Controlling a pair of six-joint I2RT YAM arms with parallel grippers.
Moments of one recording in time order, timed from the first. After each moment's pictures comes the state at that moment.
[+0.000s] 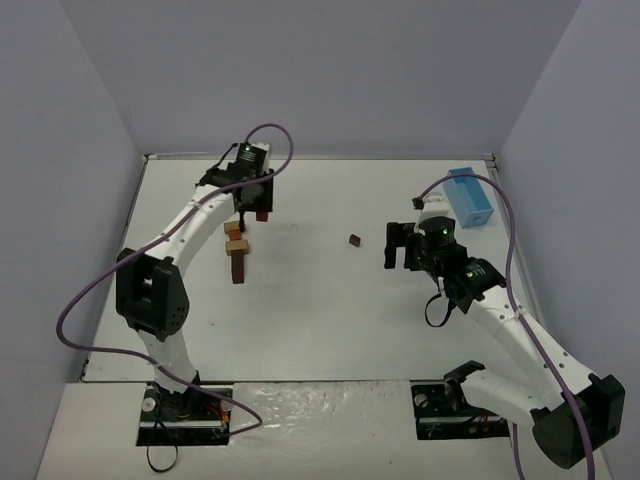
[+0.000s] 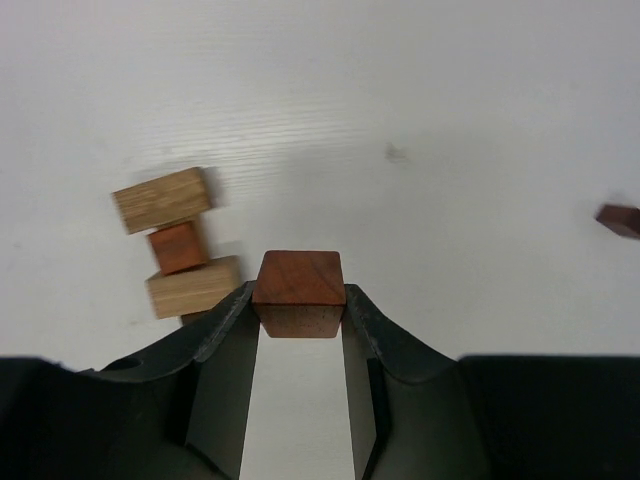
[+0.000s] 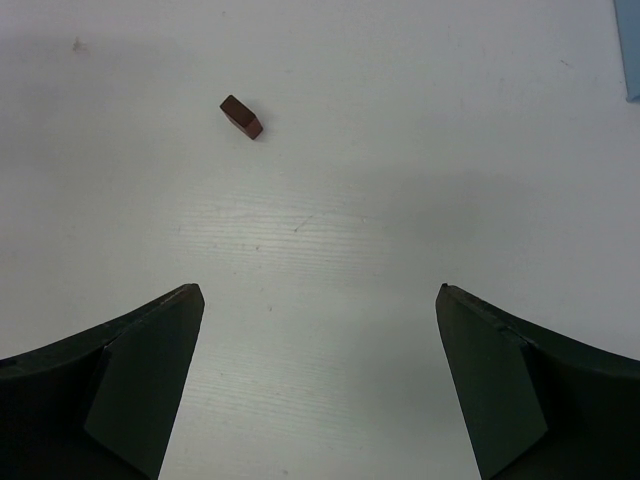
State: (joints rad) left arm -0.38 1.81 1.66 -0.72 -0.11 -0.27; right arm 0.46 1.01 0.85 -0.45 0.22 0.27
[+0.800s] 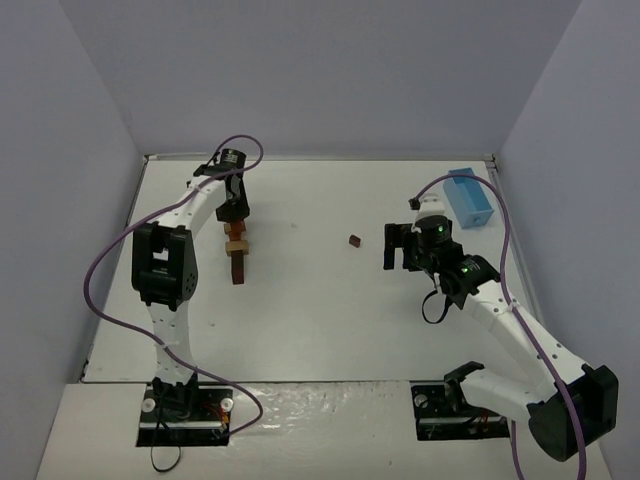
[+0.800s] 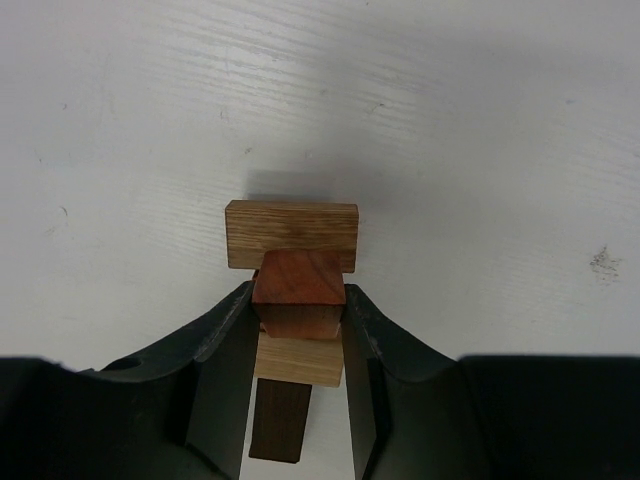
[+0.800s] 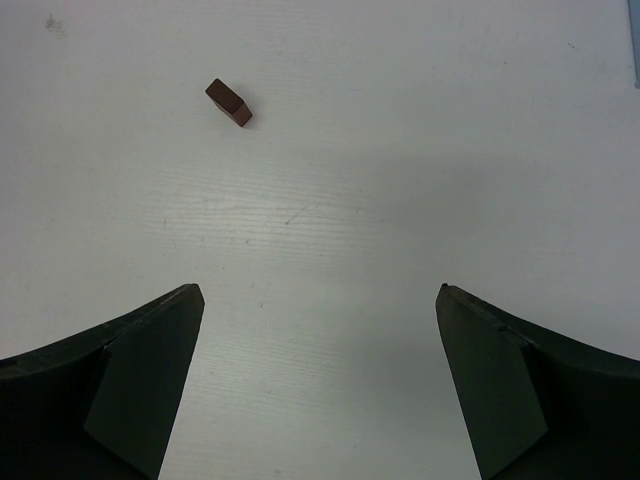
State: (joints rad) left arm -0.21 2.05 1.75 -0.80 -0.20 -0.41; right arm 0.45 1.06 0.85 -0.45 0.21 0.26
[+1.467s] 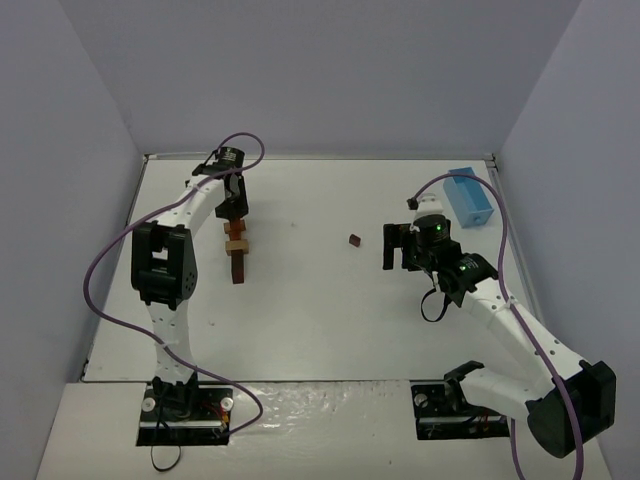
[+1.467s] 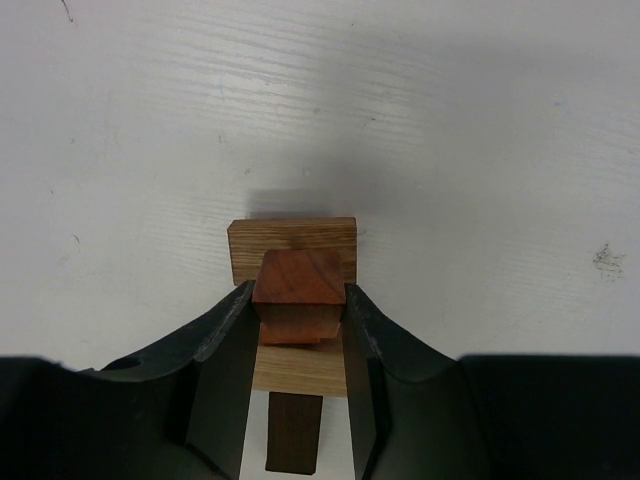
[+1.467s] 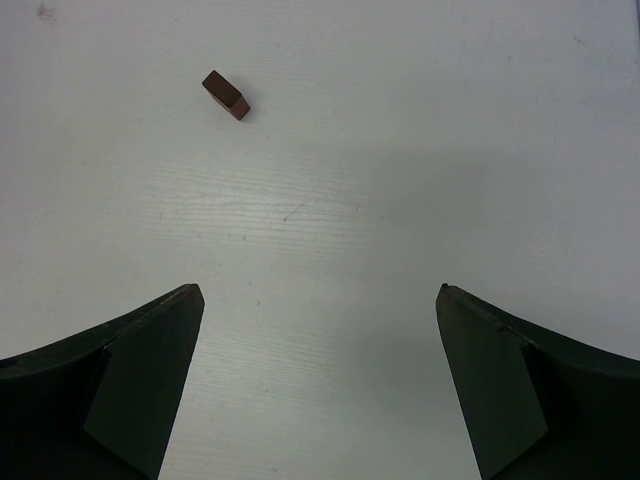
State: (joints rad) left arm -0.20 2.06 1.75 -0.77 -0.18 -0.34; right arm 0.44 1.08 0.85 -0.45 0.20 0.25
